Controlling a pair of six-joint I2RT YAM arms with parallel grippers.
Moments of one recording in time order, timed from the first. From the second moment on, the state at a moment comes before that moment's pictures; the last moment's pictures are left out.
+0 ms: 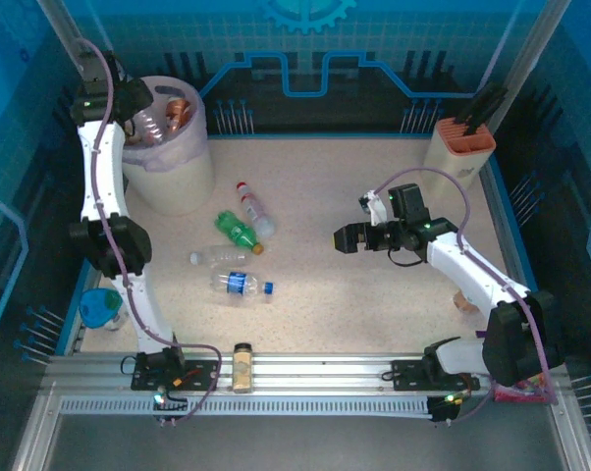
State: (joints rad) left arm 0.26 2.12 2.43 -0.88 -0.02 -0.36; right arm 0.31 1.32 0.91 -0.48 -0.57 0.22
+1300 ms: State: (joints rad) left arm 0.23 1.95 2.38 -1.02 0.11 -0.23; right arm 0.55 1.42 1.02 -0.55 -0.32 0.15
